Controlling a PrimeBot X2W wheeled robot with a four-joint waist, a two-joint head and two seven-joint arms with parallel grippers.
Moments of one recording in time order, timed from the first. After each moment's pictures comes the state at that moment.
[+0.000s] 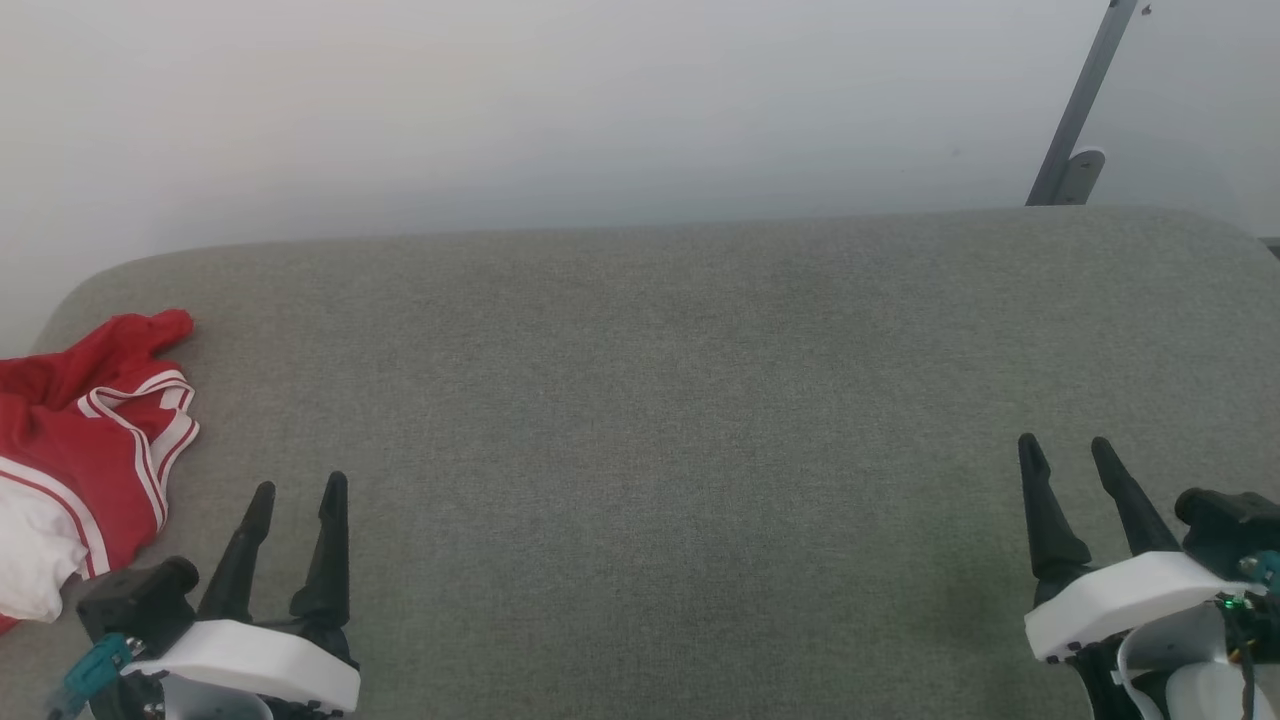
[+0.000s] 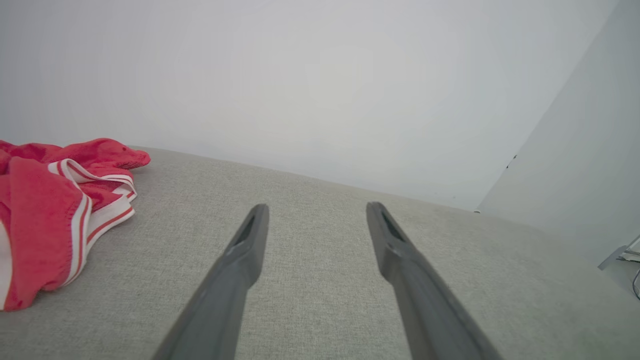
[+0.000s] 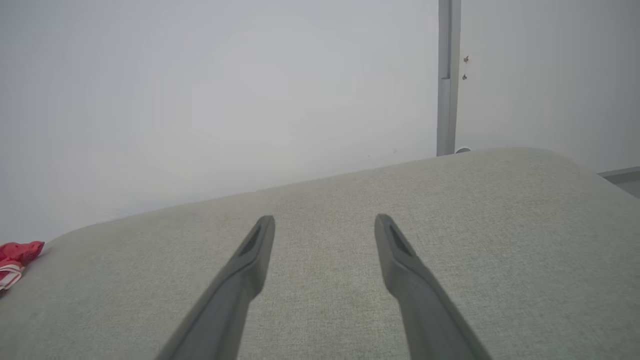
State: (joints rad) left arm -0.02 0.24 -0.01 0.17 -0.55 -0.09 -0.21; right arm -0.08 -0.11 -0.08 0.19 0.36 0.13 -0.09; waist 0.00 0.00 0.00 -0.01
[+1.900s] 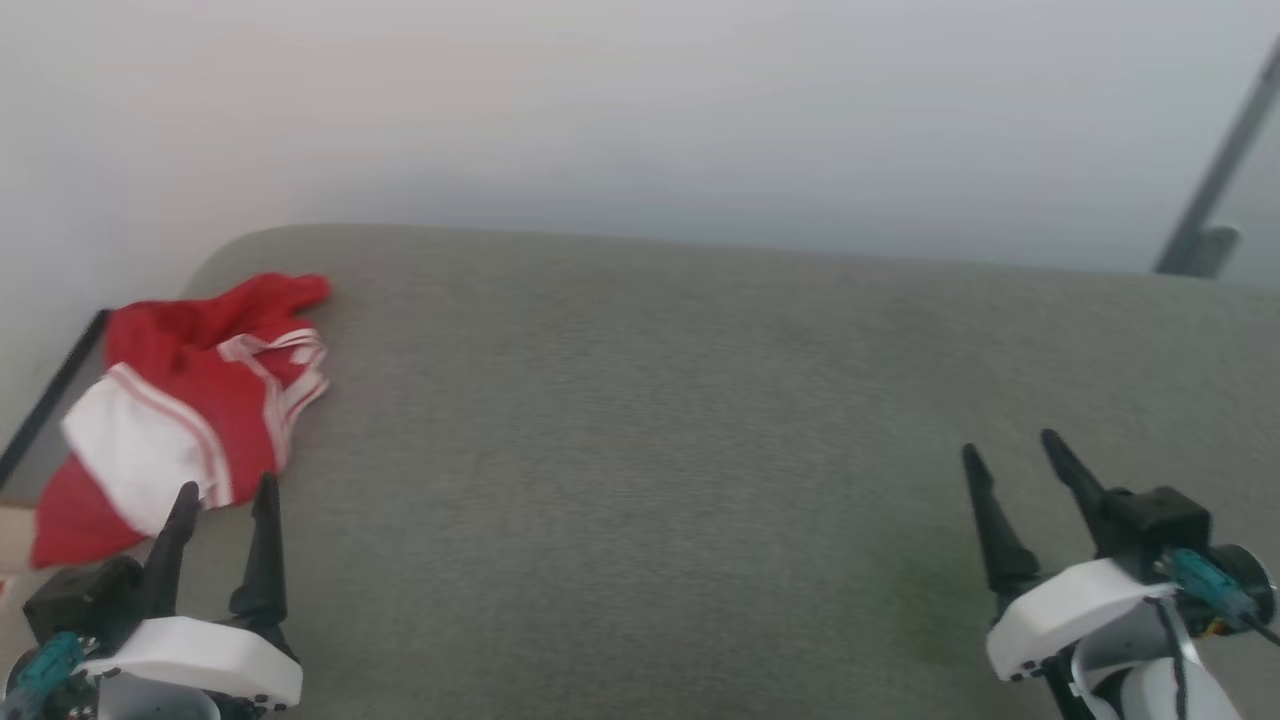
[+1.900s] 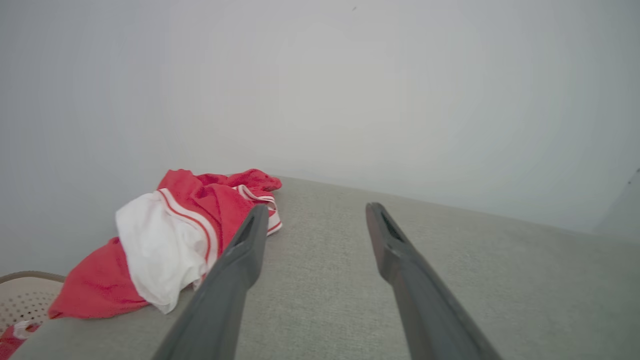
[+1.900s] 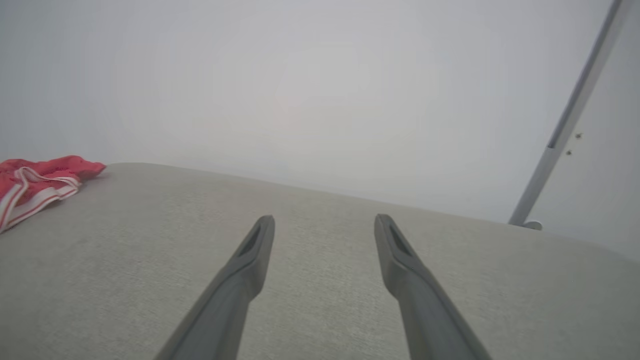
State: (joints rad) left arm -0.03 0.27 0.06 0.22 -0.43 -0.07 -0.23; right arm -0.07 -0.15 0.01 0.16 0.16 0.13 -0.12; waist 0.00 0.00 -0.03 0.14
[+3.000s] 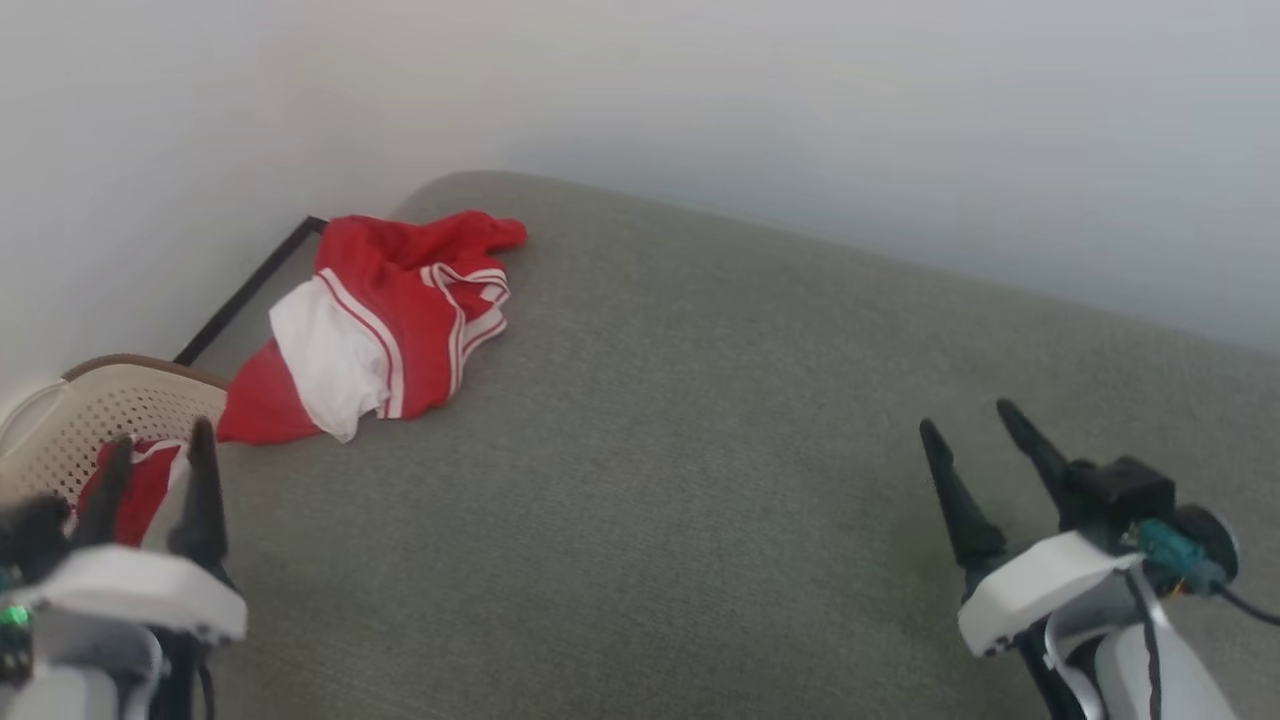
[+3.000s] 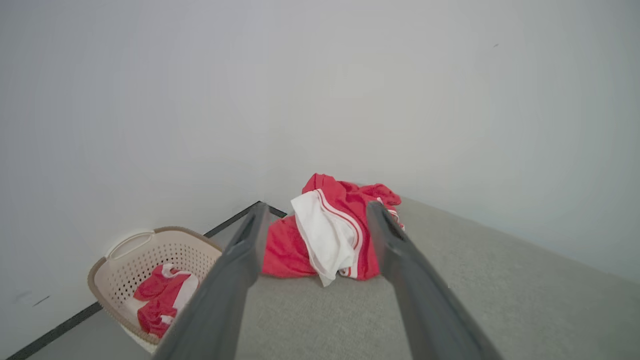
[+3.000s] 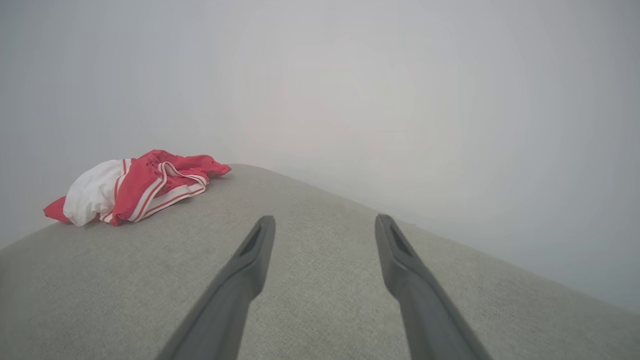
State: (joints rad) left arm -0.10 0.33 0.11 0.20 -0.50 -0.01 -0.12; right arm -0.13 -0.16 0.10 0.18 0.18 0.13 -0.12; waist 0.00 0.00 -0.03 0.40
